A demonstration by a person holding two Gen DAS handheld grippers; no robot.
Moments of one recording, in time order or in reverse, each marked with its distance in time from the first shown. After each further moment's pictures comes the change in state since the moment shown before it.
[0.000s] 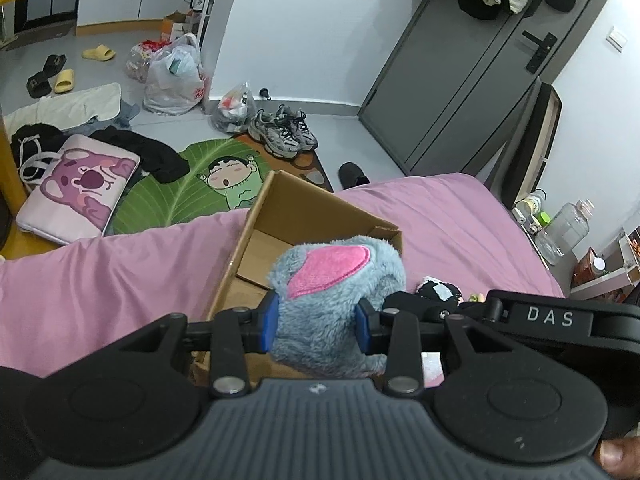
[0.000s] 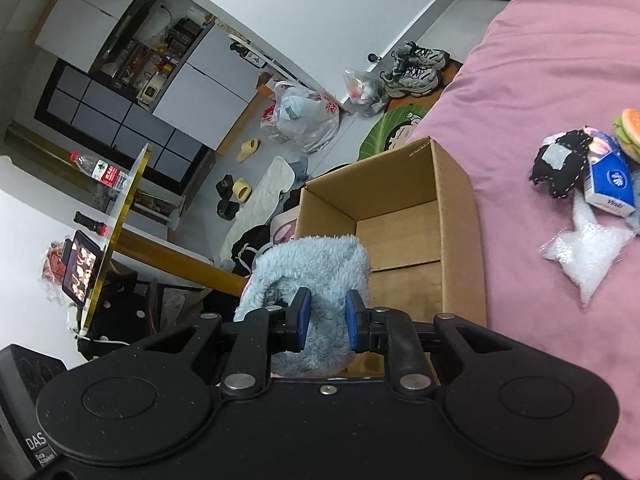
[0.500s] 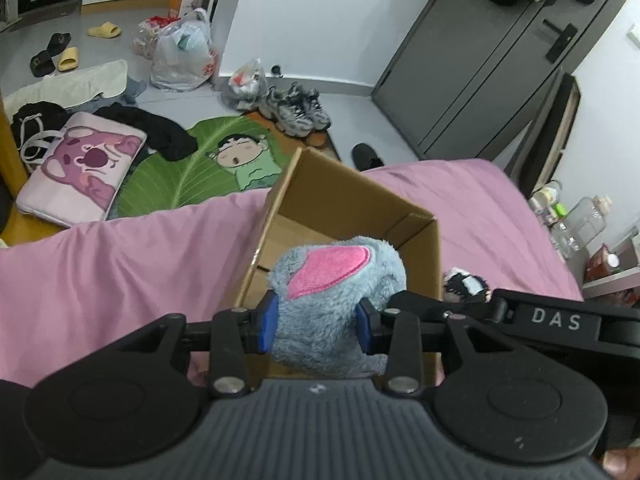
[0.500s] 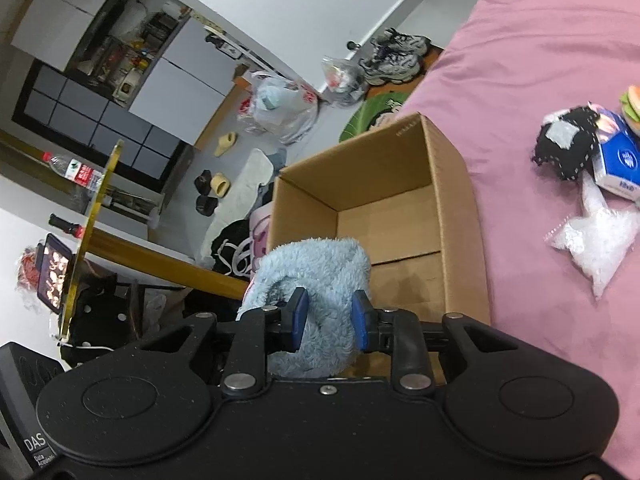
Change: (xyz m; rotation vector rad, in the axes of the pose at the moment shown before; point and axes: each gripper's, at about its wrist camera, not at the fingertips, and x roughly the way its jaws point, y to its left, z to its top) left arm 0.032 0.021 0.003 -0.025 0.071 0.026; right arm 0.026 0.001 -0.006 0.021 0.030 -0.080
